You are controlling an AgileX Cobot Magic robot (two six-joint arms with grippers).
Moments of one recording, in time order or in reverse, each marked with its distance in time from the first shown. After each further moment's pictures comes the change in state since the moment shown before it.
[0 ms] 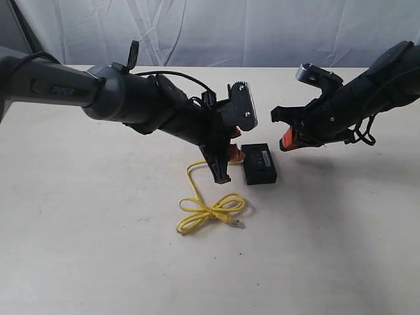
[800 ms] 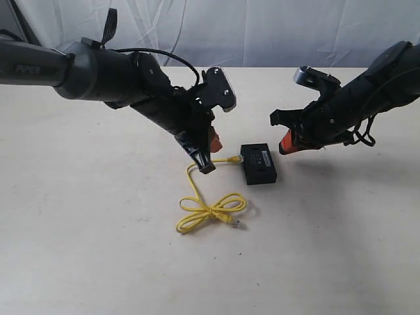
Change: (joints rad) left arm 0.070 -0.075 0.000 0.434 0.182 -0.605; right arm 0.000 0.000 0.000 -0.027 0.013 0.004
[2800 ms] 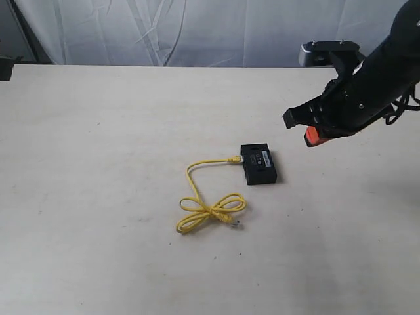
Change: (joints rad) left arm 0.312 -1.079 0.441 0.720 0.149 -1.116; right arm 0.117 -0.364 0.086 -0.523 0.098 0.363
